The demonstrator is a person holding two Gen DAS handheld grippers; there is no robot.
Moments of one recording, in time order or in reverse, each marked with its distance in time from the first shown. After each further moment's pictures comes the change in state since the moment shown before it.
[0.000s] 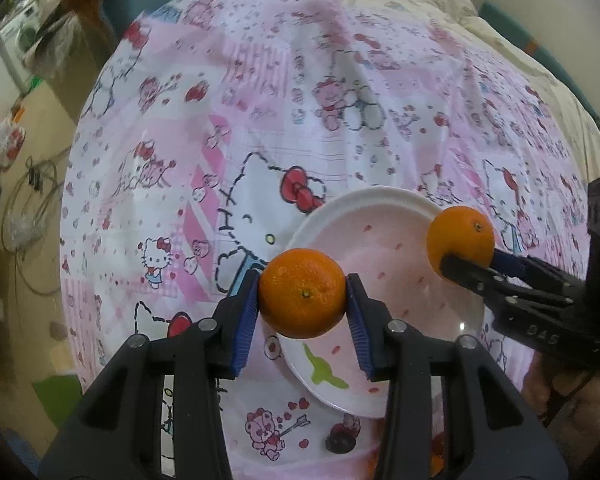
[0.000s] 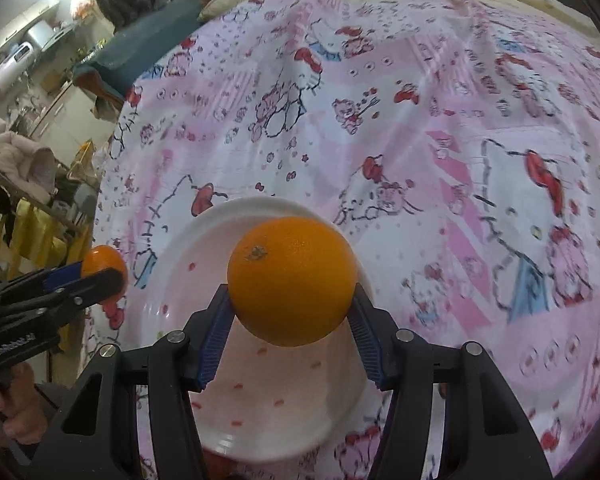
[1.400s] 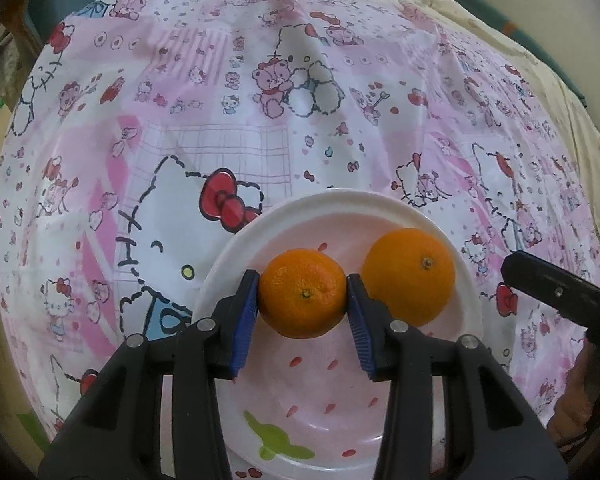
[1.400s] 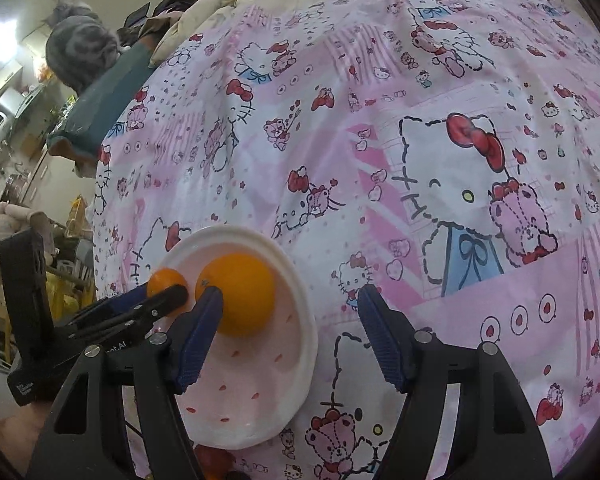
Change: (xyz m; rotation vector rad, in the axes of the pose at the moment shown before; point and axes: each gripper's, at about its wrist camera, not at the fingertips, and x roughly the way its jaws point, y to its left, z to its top) left arm 0.059 -0.039 0.009 0.100 0.000 -0.075; right arm -0.032 -0.052 -0.007 0.222 -0.058 0.012
